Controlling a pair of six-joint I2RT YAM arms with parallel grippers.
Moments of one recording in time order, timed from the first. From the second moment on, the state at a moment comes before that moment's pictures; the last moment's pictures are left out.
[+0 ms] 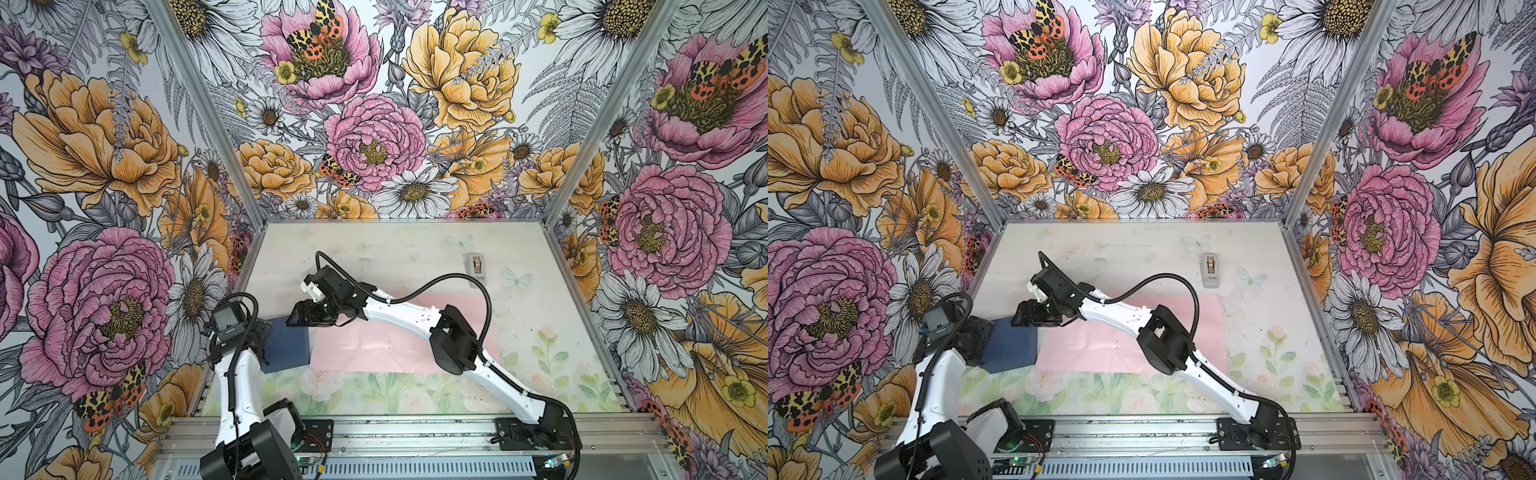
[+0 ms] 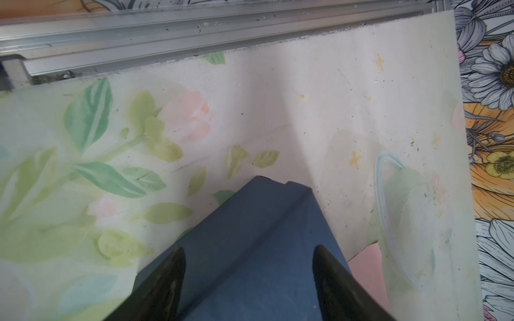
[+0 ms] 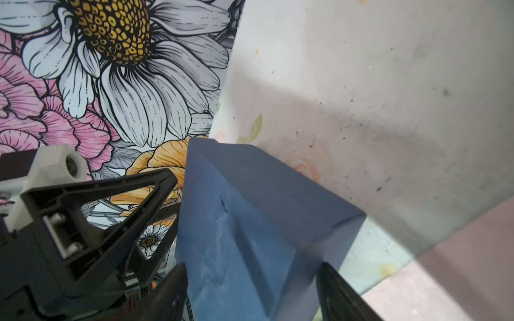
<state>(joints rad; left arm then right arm) 0.50 0.96 0.58 -0.59 0.01 -0.81 1.02 2.67 2.45 -0.48 -0.54 0.84</state>
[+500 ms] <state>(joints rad) 0.32 1.26 0.71 -0.44 0.04 -0.86 0.91 2.76 2.58 -0.49 -0.44 0.85</state>
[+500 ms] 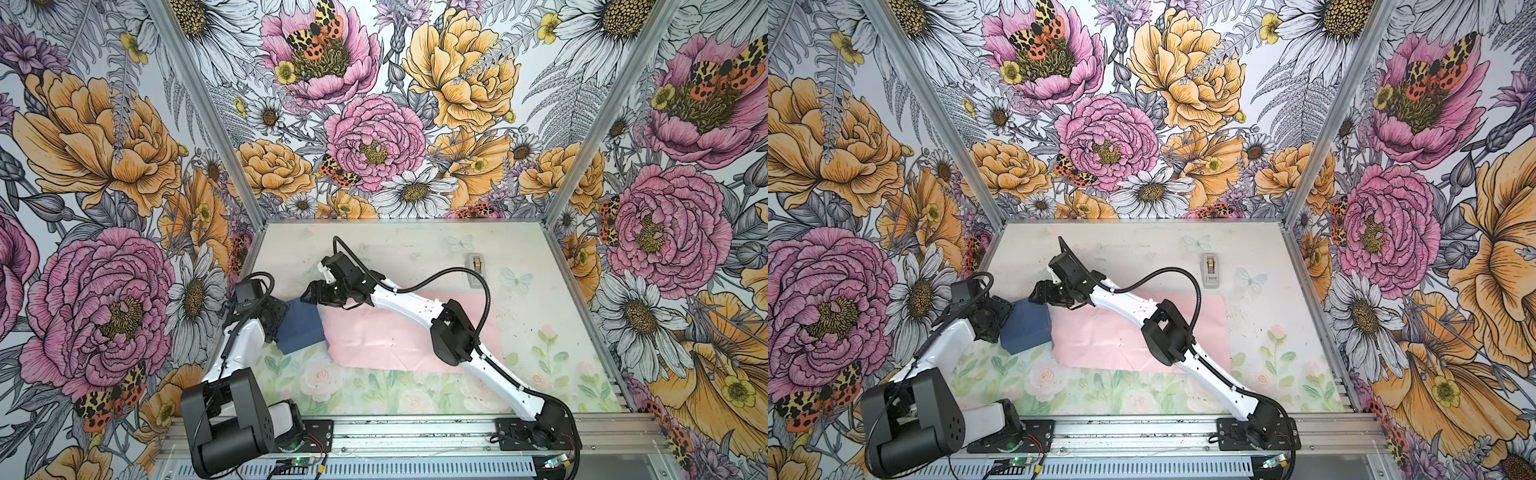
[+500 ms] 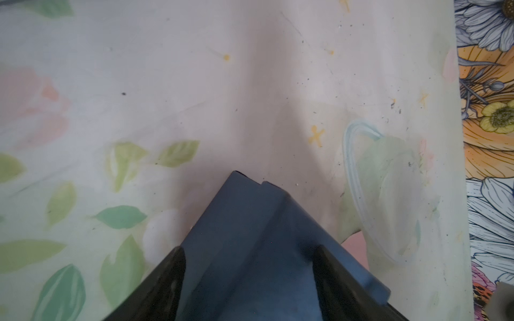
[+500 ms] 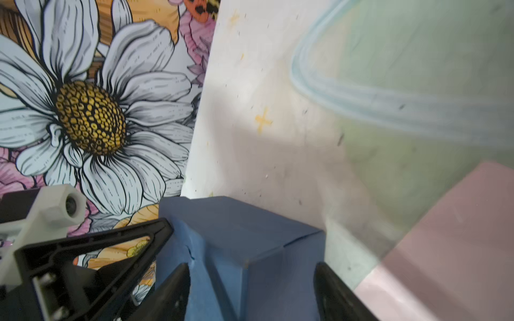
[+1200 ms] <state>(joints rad) 0.58 1.16 0.82 -0.72 0.23 -0.47 0.94 2.53 2.30 -0.51 -0.48 0.77</state>
